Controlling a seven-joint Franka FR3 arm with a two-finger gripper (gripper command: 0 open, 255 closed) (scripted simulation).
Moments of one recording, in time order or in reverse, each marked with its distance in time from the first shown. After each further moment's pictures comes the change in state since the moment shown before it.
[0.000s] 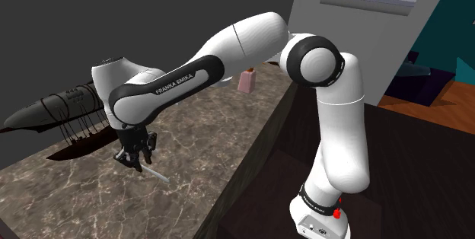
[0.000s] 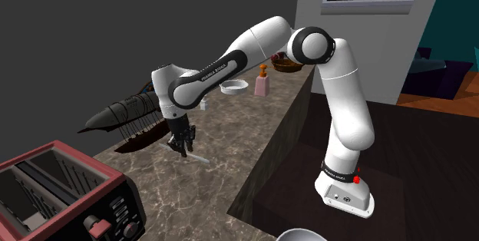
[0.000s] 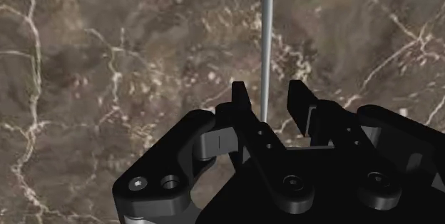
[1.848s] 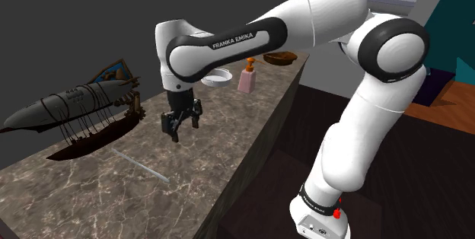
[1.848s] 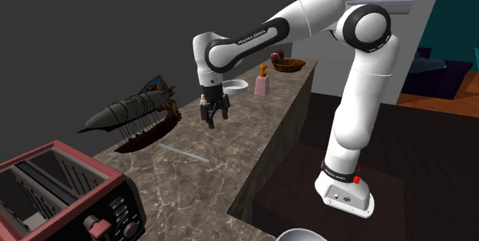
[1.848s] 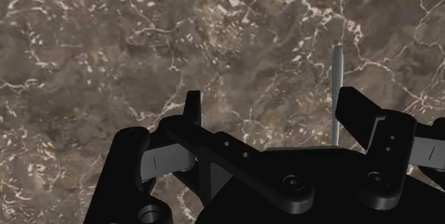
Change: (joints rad) arm -0.134 -0.475 -0.053 -0.353 0.196 -0.105 -0.182
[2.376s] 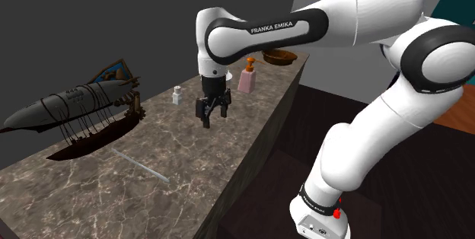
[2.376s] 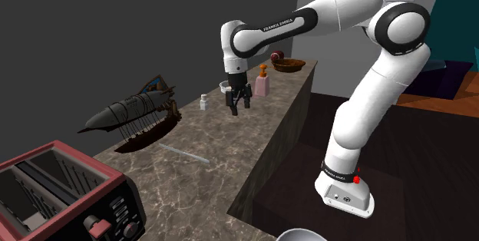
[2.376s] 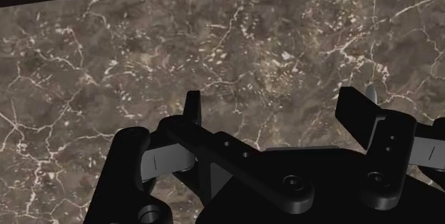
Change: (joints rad) arm -0.050 -0.269 -0.102 -0.183 0.055 -0.102 -0.121
